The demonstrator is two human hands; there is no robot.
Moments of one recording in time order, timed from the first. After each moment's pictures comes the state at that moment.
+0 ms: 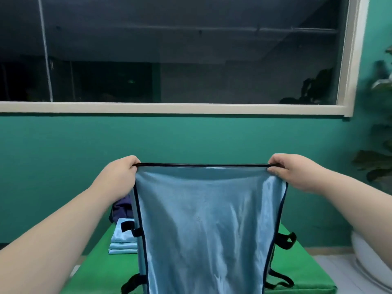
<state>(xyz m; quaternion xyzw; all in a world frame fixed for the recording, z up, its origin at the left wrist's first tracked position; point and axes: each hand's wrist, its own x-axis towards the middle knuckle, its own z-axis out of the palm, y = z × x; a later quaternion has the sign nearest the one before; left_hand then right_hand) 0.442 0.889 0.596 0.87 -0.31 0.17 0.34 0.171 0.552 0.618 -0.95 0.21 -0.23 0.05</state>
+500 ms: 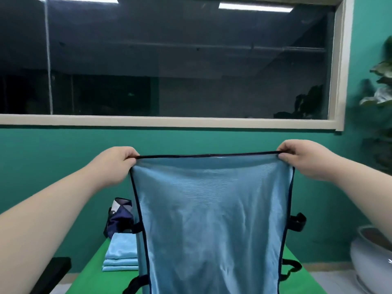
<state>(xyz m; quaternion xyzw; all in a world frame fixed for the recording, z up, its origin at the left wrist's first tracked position) 0.423 0.901 0.660 0.85 -0.37 0.19 0.32 0.140 0.551 0.678 -0.91 0.23 -0.33 0.06</state>
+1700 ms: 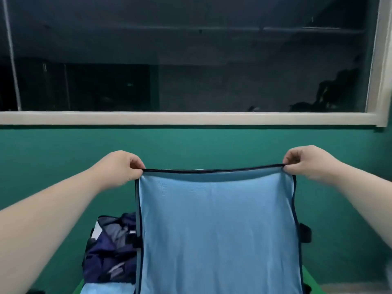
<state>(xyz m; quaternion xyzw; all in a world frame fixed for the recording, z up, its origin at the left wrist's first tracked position) 0.624 0.749 0.686 0.88 -0.37 0.12 0.28 0.322 0.390 0.693 -0.89 0.27 -0.31 0.19</state>
